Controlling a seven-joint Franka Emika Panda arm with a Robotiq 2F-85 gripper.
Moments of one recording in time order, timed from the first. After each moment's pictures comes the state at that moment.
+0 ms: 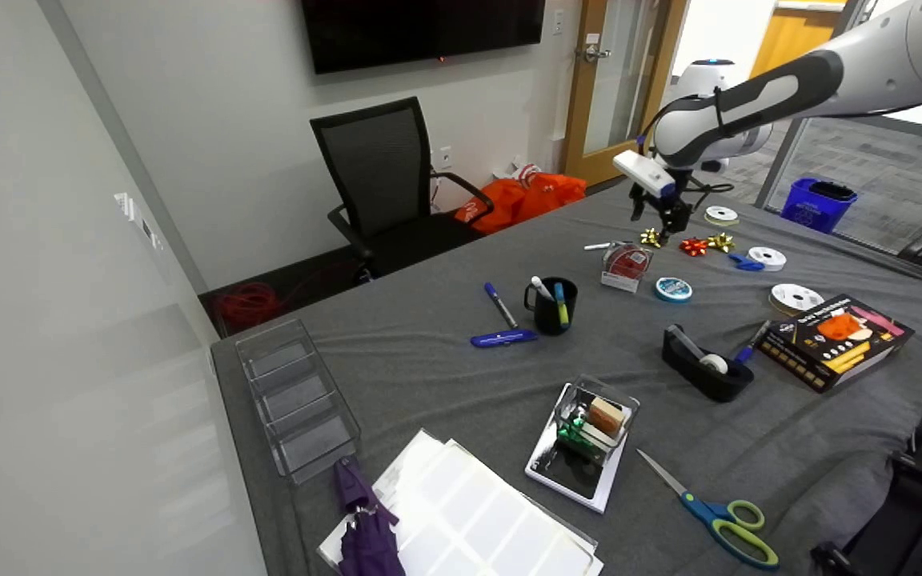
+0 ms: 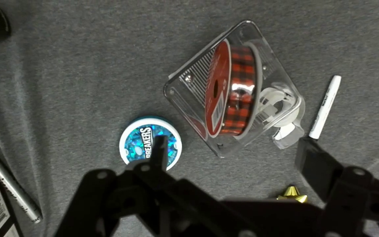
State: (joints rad) arm -0.11 0.74 -0.16 -1.45 0.13 2.30 1.49
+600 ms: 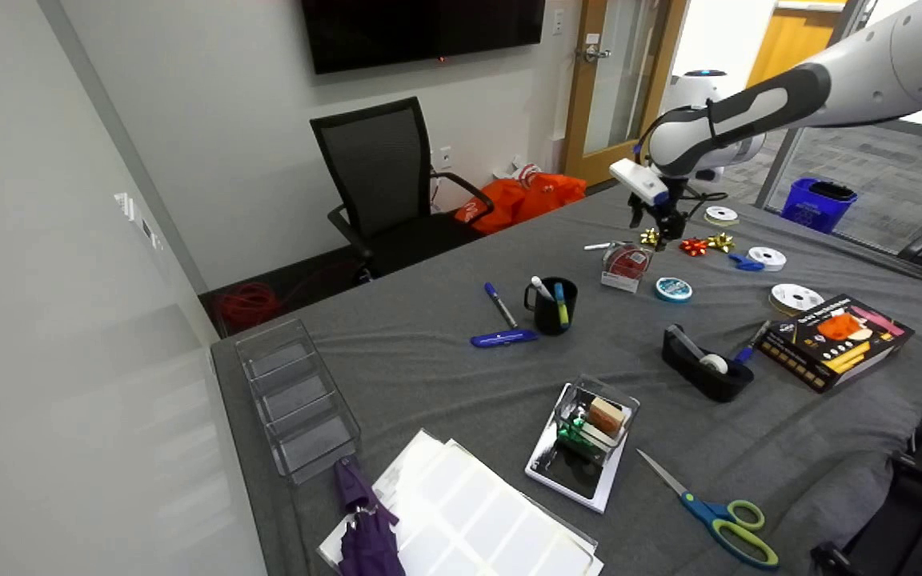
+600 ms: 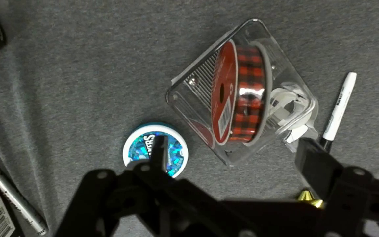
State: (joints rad) arm -0.10 0.77 -0.17 -1.44 0.12 2.30 1.54
